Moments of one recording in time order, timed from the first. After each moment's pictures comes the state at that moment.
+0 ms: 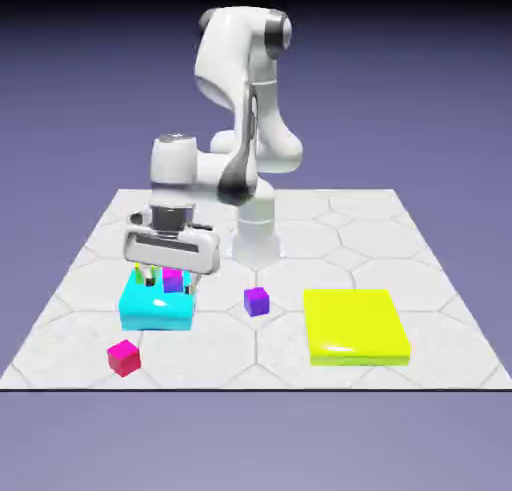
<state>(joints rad) -0.22 0.13 -0.15 -2.37 0.12 2.73 0.84</state>
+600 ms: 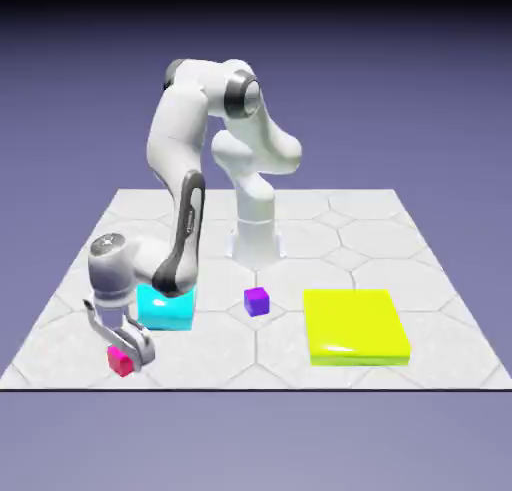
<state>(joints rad) -0.34 0.56 -0.18 -2.14 0.21 2.69 0.85</state>
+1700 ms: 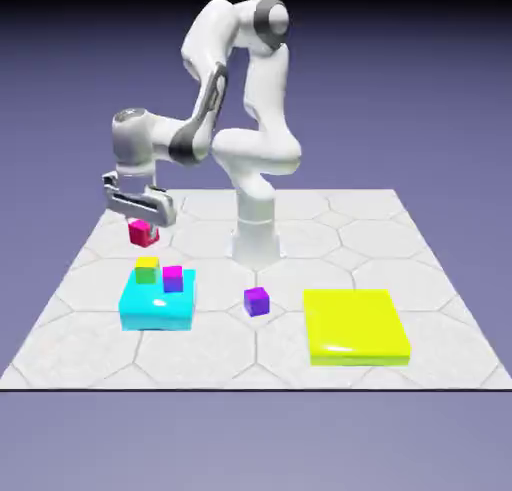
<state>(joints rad) -0.40 -0.28 -0.45 -2.79 -0.20 2.53 0.69</state>
